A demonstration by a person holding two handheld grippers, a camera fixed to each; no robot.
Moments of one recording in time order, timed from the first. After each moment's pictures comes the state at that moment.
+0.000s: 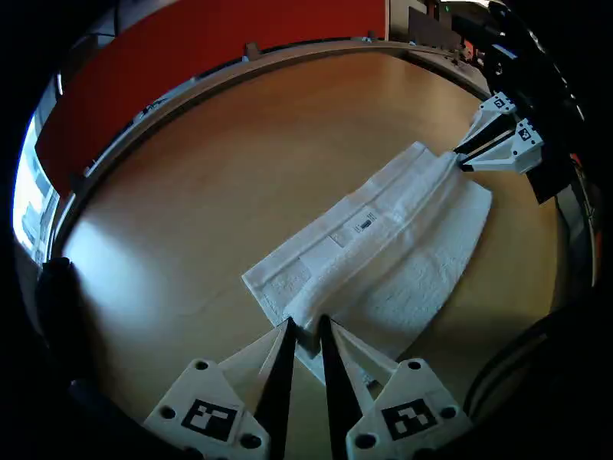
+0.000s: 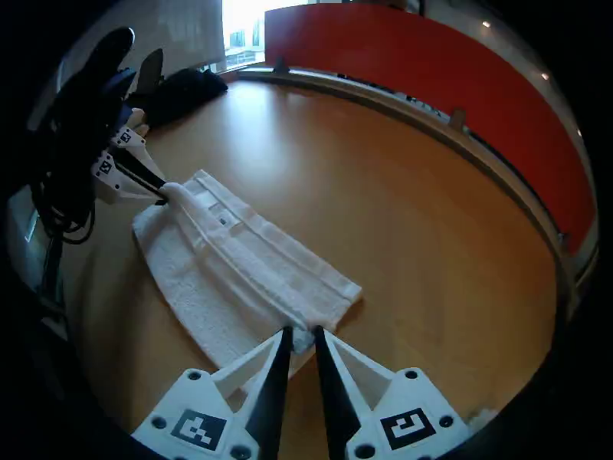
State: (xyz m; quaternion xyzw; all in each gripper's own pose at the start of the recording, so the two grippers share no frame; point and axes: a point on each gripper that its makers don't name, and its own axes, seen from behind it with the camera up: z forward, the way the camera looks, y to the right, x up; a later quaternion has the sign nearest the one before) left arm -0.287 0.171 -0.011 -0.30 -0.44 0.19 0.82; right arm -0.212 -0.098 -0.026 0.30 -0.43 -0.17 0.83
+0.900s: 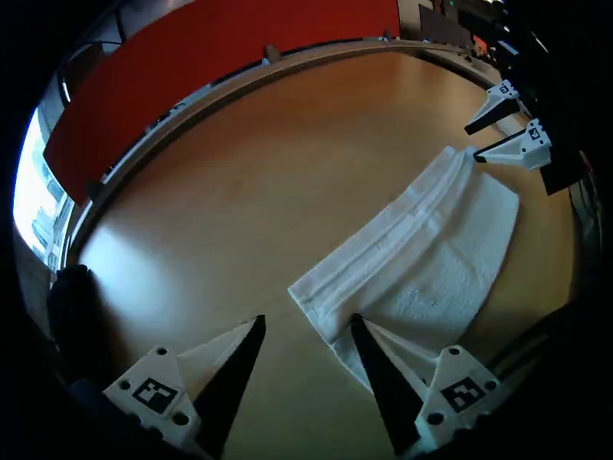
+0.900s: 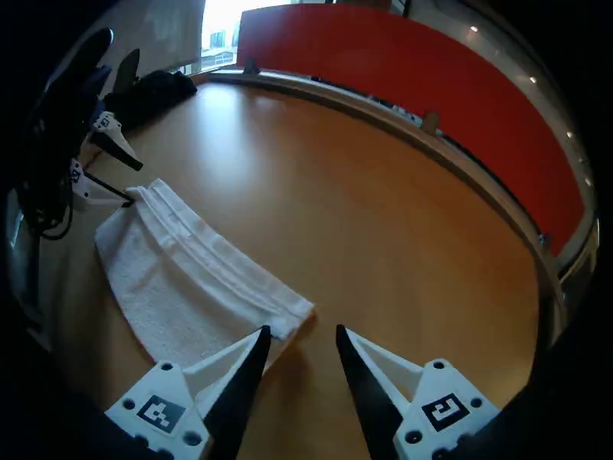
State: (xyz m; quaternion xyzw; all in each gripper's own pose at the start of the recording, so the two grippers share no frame) left arm -0.284 0.144 0.024 -0.26 -0.43 0.22 0.84; right arm -0.210 -0.077 0.013 0.25 -0.42 -0.20 0.85
